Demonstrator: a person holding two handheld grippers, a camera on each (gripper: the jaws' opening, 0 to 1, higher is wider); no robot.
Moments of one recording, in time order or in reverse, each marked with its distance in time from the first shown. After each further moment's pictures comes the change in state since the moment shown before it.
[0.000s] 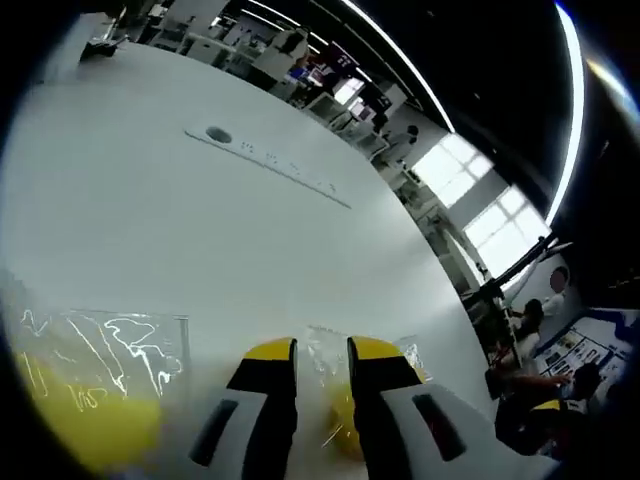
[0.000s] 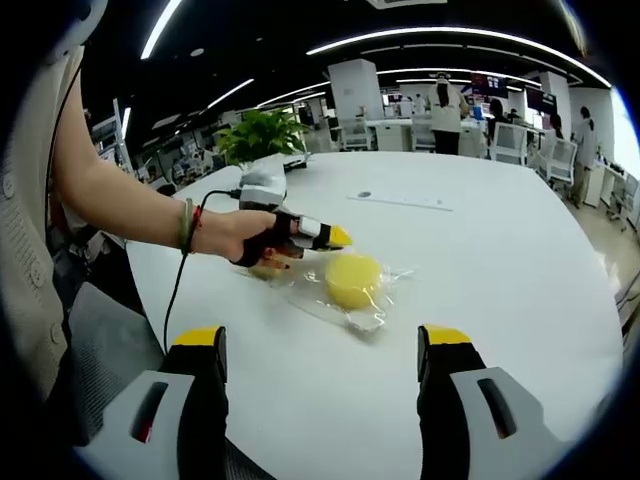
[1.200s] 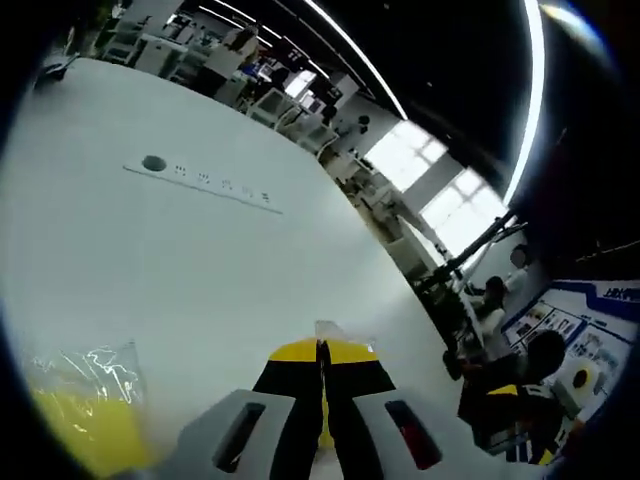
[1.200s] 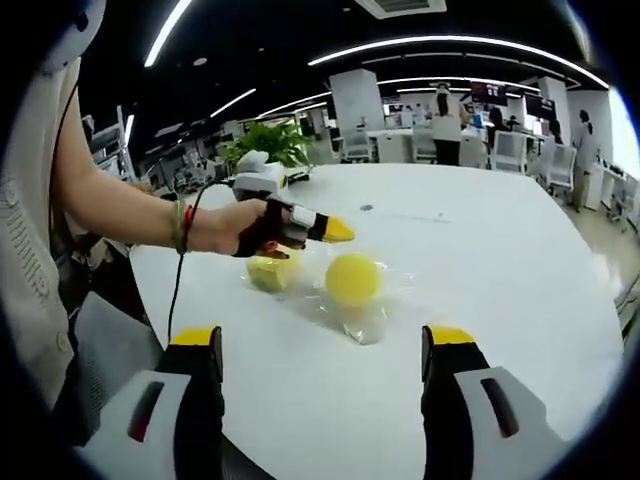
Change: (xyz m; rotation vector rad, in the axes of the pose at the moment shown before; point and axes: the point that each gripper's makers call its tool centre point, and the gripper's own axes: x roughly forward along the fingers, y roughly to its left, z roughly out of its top) left arm -0.014 -0.052 0.002 0.050 0.062 -0.173; right arm -0.005 0.003 0.012 0.011 -0.042 0.004
